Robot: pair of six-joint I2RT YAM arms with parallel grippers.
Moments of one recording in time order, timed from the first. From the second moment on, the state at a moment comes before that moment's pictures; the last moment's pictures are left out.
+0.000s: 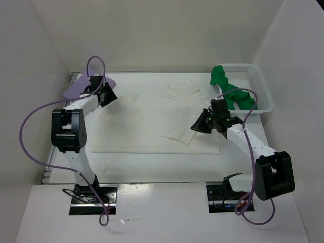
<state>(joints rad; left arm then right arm) 0.02 1.86 1.33 -0.21 -0.01 -0.57 0.25 1.28 0.79 -0.36 -0.28 0.74</state>
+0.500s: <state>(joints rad) -0.03 1.75 1.11 -0.19 0.07 -0.53 0.25 1.24 0.79 -0.36 -0.29 0.74</state>
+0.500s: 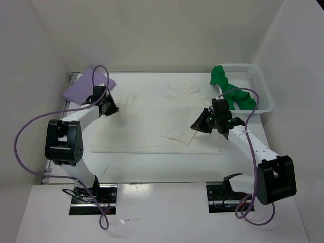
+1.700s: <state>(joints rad) -0.08 1.96 1.30 -0.18 -0.04 -0.41 0.25 1.15 0.75 -0.36 -0.32 0.75</state>
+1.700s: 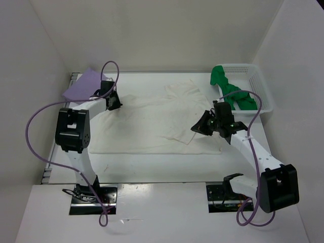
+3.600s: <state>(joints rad) -0.29 1.79 1.11 -0.32 -0.07 -0.45 0.26 1.17 0.73 -0.35 -0.33 0.77</state>
